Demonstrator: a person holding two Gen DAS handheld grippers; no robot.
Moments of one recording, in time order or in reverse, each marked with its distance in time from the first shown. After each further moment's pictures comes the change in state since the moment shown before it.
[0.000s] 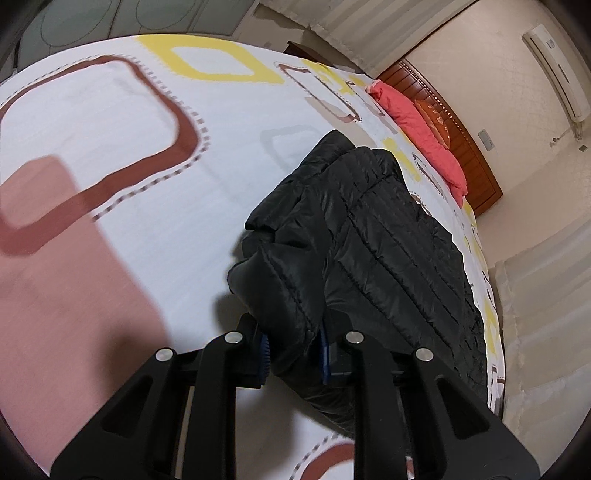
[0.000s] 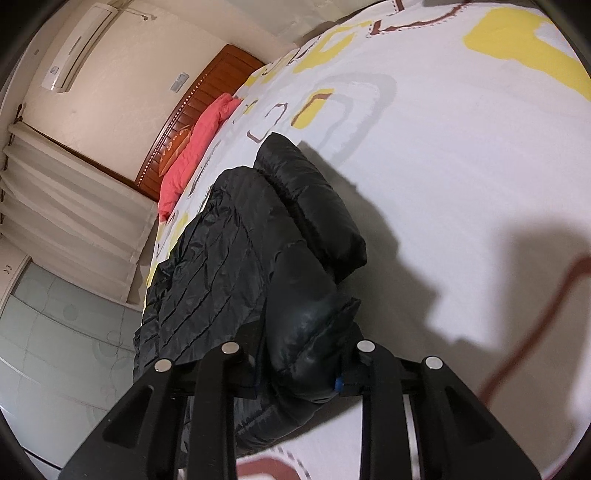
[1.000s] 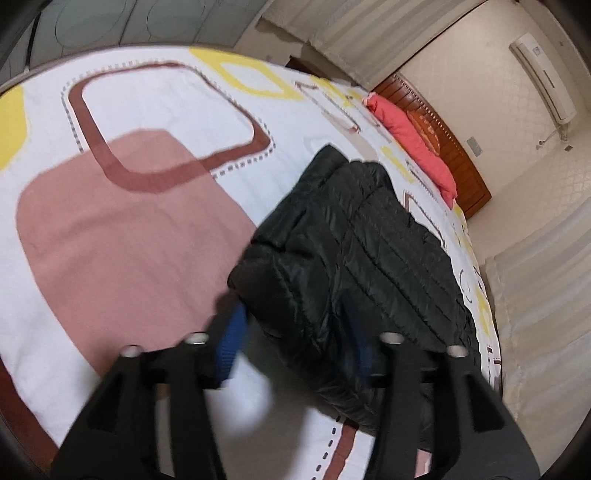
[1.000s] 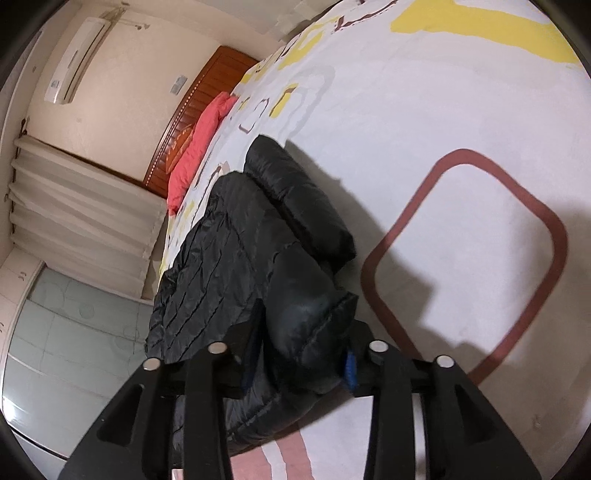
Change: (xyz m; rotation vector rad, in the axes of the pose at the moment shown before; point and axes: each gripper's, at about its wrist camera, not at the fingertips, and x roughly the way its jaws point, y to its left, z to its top) left arm -0.079 0.051 -0.040 0.019 -0.071 -0.023; right arm -0.030 -0.038 -0.013 0.058 0.026 0.052
